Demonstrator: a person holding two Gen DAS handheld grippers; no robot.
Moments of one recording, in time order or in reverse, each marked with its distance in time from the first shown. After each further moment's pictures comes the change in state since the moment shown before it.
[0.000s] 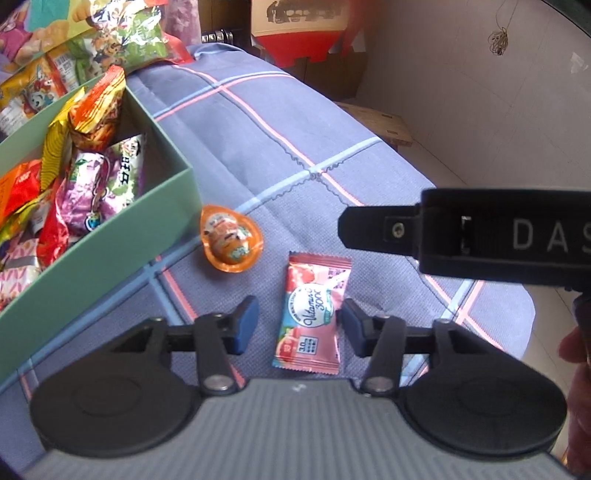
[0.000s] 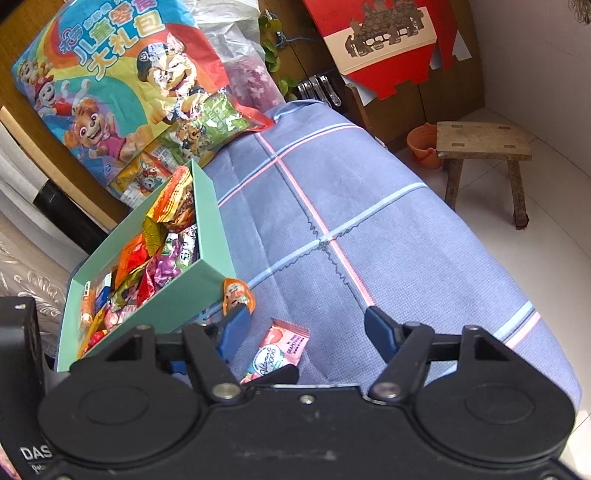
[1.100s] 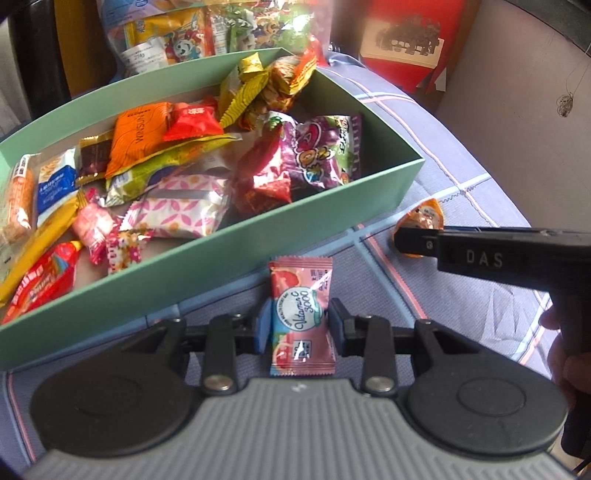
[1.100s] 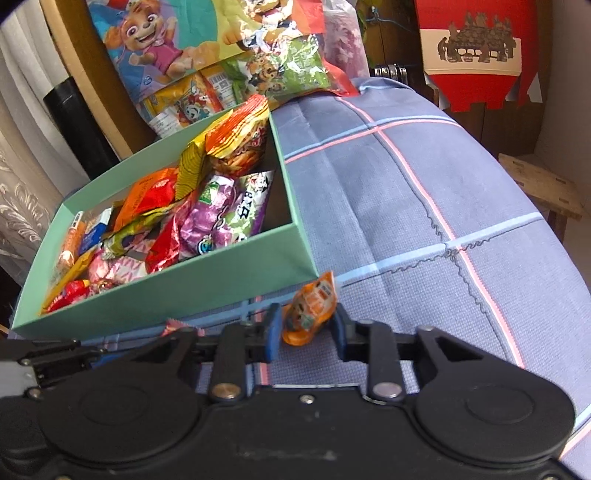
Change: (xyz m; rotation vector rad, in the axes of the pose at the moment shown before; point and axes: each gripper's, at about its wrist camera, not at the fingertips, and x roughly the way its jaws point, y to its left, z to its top) left arm -0.040 0.133 -0.046 -0.210 -0.055 0.086; right arm 0.093 0.117 -0.014 -0.280 0.038 -0.039
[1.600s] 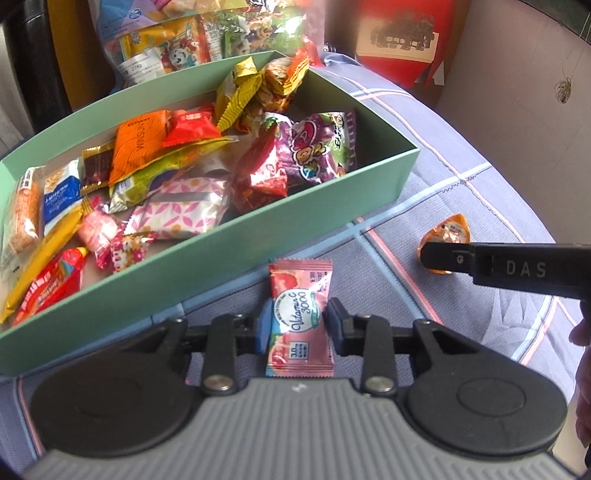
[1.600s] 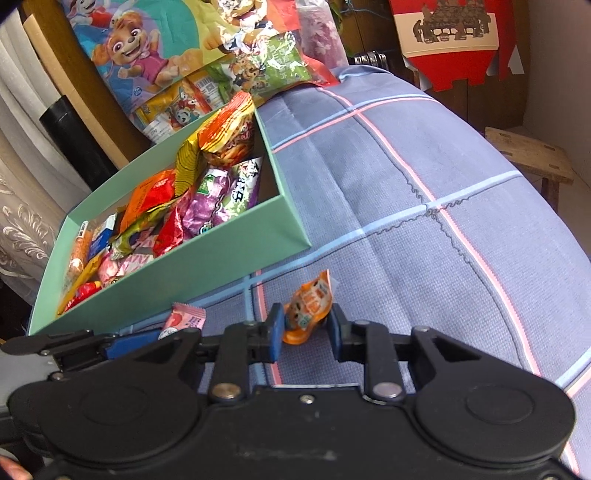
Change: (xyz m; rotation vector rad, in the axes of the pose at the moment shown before) left arm -0.002 -0.009 -0.006 0.052 -0.009 0.035; right arm -0.025 -0.018 -0.021 0.111 0.016 0.015
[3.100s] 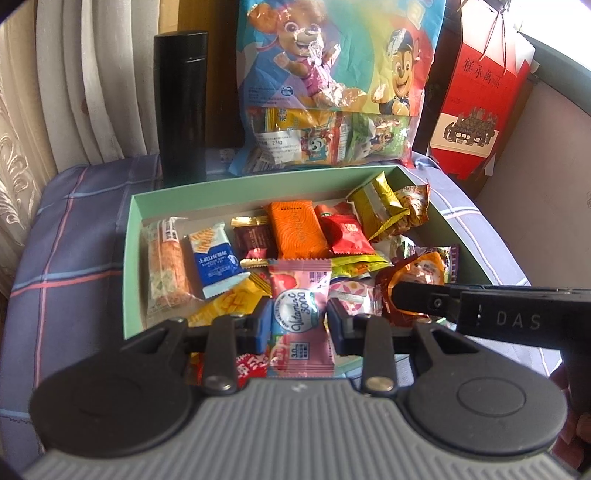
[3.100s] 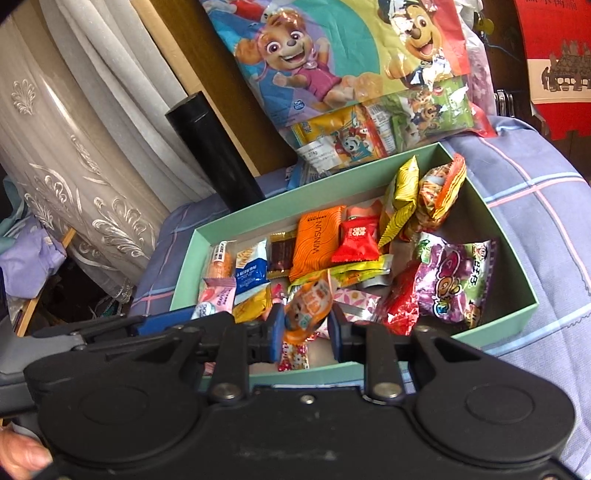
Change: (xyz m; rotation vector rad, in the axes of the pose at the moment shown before) left arm -0.092 0.129 0.039 -0.200 -0.152 0.067; right arm -0.005 0.154 0.069 -0.156 0.014 0.237
